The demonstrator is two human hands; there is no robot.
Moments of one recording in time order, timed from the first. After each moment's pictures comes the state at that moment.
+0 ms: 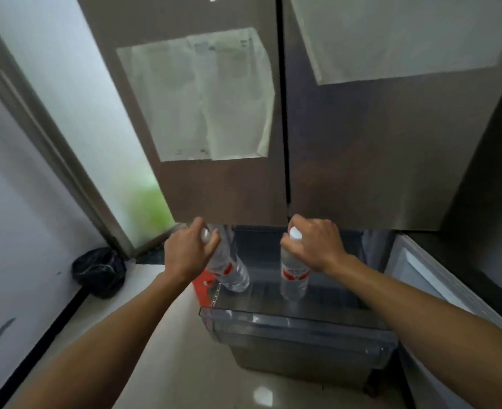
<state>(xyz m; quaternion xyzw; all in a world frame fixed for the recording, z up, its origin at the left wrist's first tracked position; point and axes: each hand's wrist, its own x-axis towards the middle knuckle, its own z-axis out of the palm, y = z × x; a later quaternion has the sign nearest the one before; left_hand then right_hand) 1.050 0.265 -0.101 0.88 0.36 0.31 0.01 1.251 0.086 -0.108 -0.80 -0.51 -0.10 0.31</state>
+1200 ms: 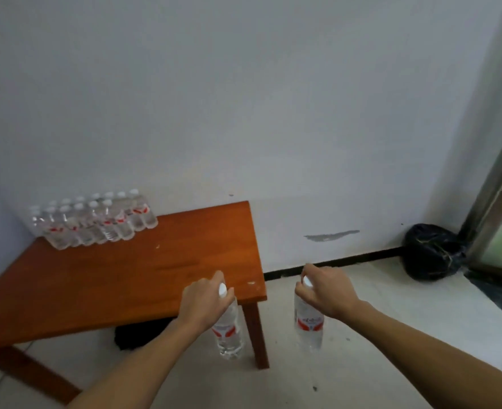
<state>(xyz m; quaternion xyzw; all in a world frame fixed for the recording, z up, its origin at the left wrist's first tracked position) 0.183 0.270 -0.173 0.53 0.84 0.11 -0.05 0.406 0.435 -0.189 -0.35 -0.92 0.10 0.16</state>
